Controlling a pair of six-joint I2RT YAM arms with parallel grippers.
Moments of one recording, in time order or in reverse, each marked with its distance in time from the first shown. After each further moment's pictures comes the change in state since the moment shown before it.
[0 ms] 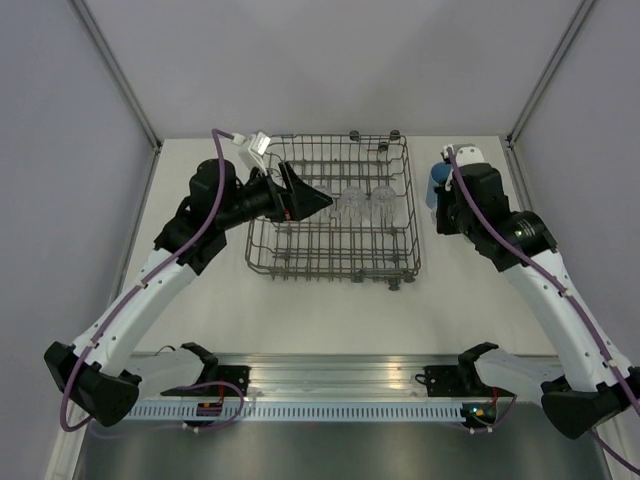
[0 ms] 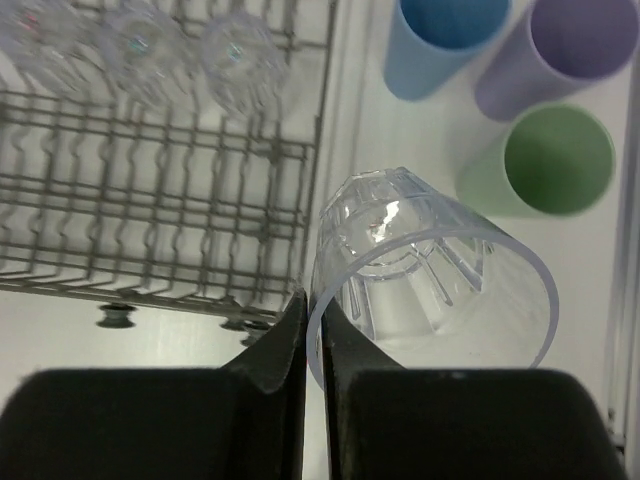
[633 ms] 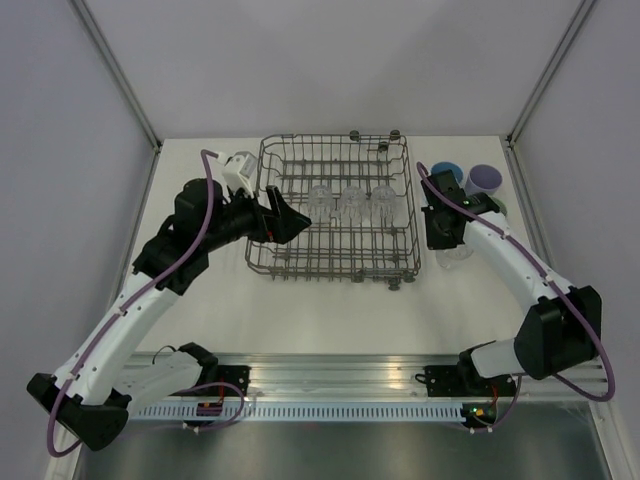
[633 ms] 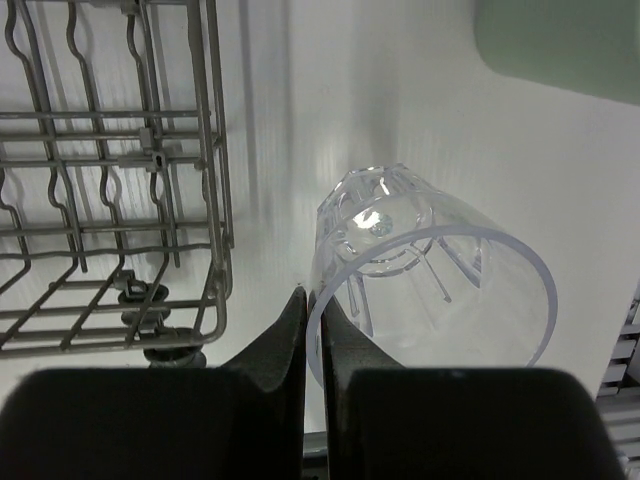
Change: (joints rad) left arm 0.000 -0.156 -0.051 -0.226 -0.150 0.195; right arm -0.105 0.278 -0.190 -0.047 0.021 0.066
